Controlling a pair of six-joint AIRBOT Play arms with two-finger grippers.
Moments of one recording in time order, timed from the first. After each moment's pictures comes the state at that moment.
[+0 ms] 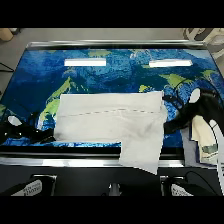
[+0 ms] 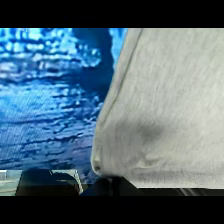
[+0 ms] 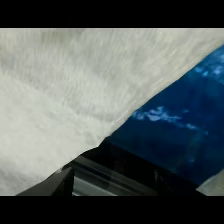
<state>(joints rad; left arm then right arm) 0.29 -1.22 0.65 1.23 -1.16 -1.38 -0.08 -1.29 1.01 -1.43 1.50 1.01</state>
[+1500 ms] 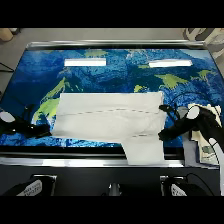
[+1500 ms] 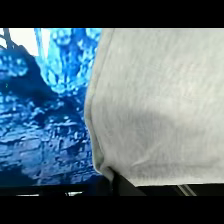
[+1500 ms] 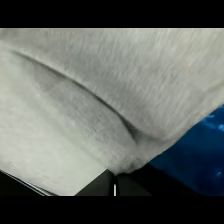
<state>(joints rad) 0.29 -1.13 0.75 1.23 -1.21 -1.35 -0.08 -1.15 0.83 -1.28 1.34 0.98</state>
